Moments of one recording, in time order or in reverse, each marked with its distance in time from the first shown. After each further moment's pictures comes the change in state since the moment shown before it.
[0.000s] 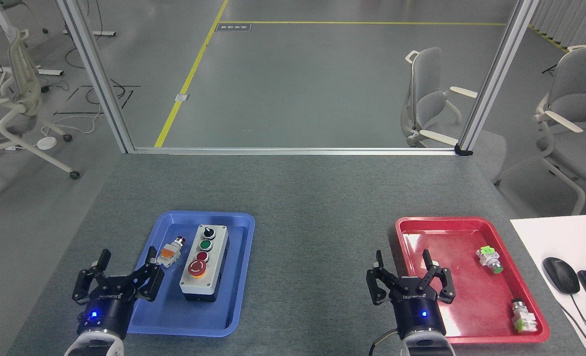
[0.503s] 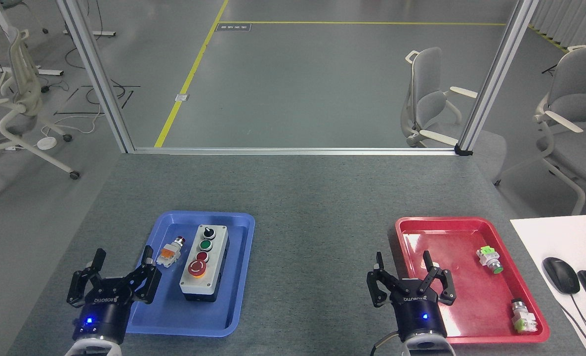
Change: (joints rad) left arm 0.055 -0.010 0.009 -0.093 0.007 0.003 0.036; right arm 0.010 -0.004 0.000 -0.003 -0.005 -0.008 -0.004
